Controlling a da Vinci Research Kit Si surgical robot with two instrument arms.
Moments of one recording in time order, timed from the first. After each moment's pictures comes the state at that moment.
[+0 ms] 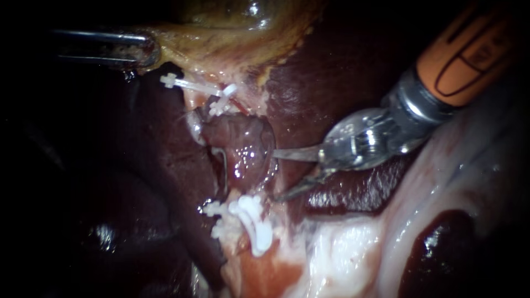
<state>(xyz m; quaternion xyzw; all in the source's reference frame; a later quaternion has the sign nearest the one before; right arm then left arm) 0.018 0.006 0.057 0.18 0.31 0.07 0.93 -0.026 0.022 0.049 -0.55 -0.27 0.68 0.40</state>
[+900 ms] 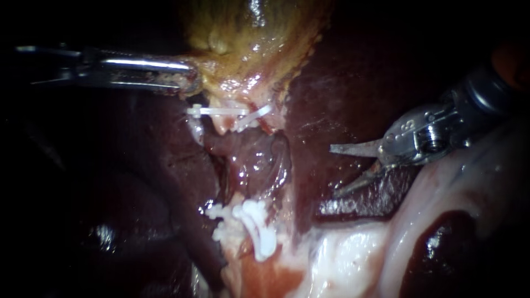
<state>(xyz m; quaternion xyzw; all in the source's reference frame) 0.013 0.007 0.056 0.16 0.30 0.08 0.94 -0.032 0.019 0.057 -0.55 -0.28 0.69 0.39</state>
